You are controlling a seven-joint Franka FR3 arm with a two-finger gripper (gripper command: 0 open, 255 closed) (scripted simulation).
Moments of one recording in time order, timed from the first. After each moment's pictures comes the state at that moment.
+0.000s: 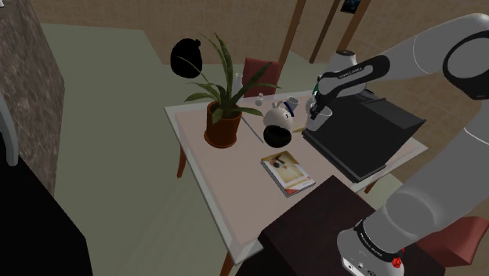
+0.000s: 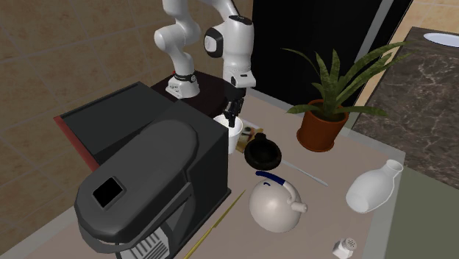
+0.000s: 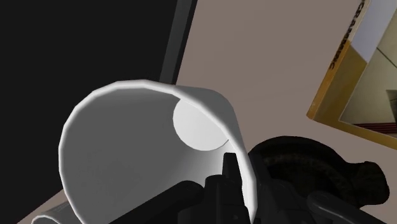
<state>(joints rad) -0.27 0.11 -0.21 -2.22 -0.21 2.46 -0.43</state>
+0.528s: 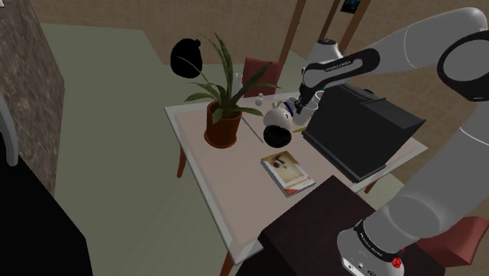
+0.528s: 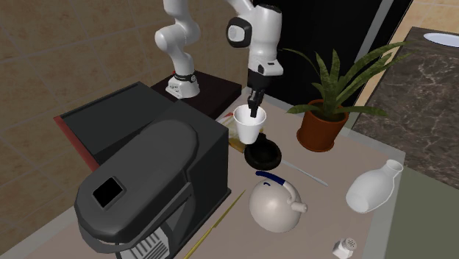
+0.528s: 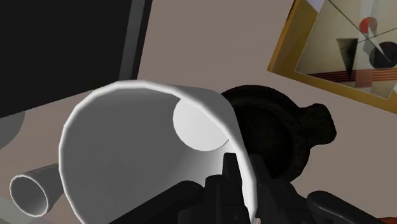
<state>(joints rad) -0.18 0.14 -0.14 -2.11 -0.22 2.35 -0.28</state>
